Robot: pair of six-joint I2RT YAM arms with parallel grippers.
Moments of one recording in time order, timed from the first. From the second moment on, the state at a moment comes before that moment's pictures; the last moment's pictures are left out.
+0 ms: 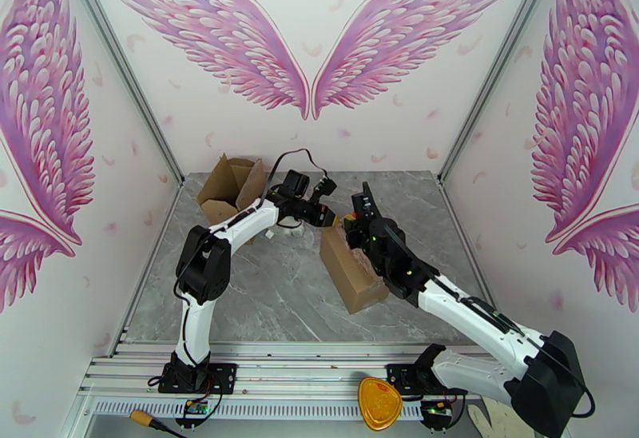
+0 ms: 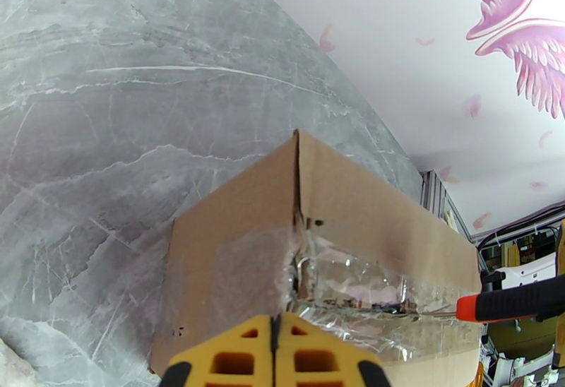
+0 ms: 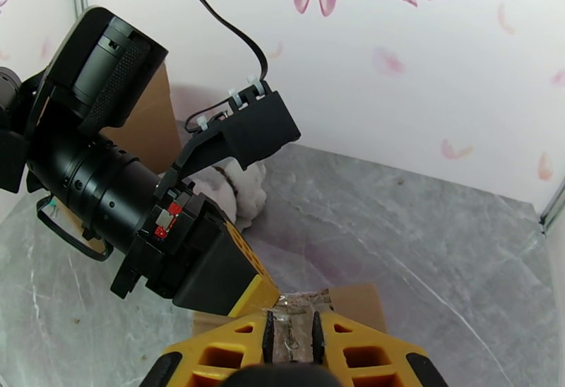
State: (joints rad) left arm -0.55 2.11 1.77 -0.45 0.75 -0.15; right arm 0.64 1.13 0.82 0.04 0.32 0.06
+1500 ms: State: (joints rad) left arm -0.52 2.10 1.80 -0.49 0.62 -0.12; right arm 0.64 1.06 0.76 0.00 0.31 0.06
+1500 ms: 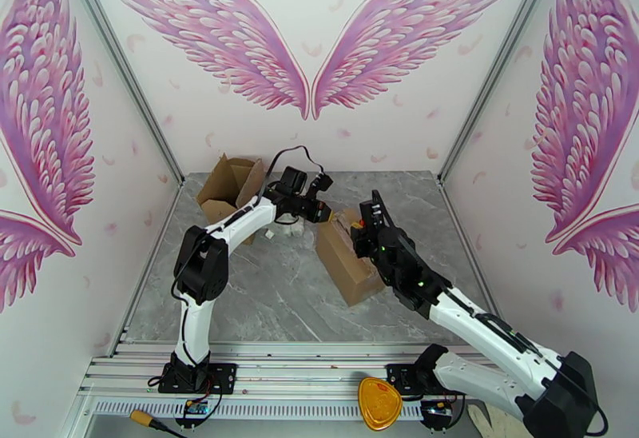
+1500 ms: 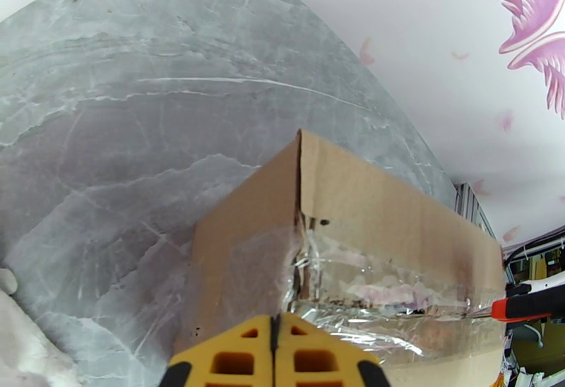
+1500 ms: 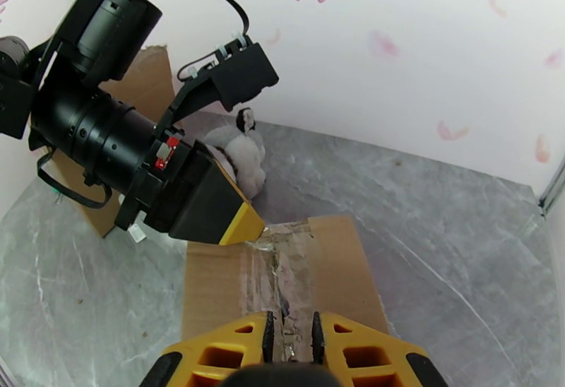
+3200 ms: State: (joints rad) left arm -0.48 2.10 1.81 -0.51 0.66 -0.13; right arm 0.64 1.05 0.79 0.01 0.28 0.06
